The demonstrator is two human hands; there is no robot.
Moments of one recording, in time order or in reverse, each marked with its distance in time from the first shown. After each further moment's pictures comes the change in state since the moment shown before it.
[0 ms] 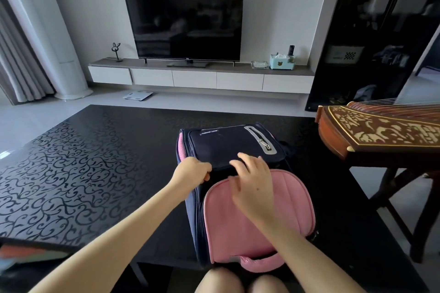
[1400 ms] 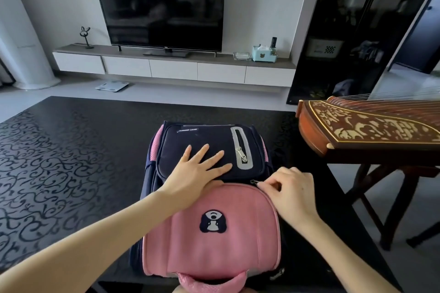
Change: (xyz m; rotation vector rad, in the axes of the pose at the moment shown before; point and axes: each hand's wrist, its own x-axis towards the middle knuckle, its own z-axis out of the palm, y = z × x) left_hand 0.033 0.001 0.045 1.085 -0.086 0.867; right_hand -0.012 0.106 -0.055 -0.075 -0.104 0.181
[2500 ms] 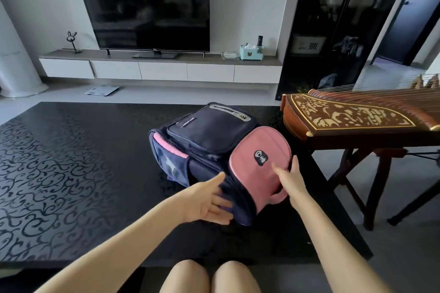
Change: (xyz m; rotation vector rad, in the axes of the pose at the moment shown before) left_hand -0.021 0.073 -0.012 -1.840 -0.500 -0.710; right_hand -0.008 0.050 0.009 0.854 -0.220 0.979
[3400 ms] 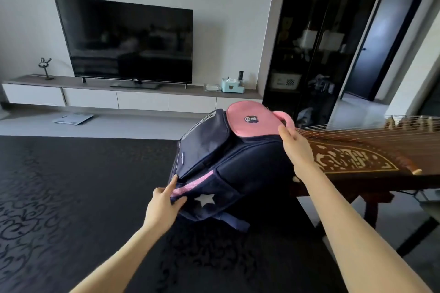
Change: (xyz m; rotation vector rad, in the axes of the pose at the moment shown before) left_hand 0.121 0.048 -0.067 0.713 0.750 0.624; right_hand 0.090 -0.156 -0.037 -0.303 0.207 -0.474
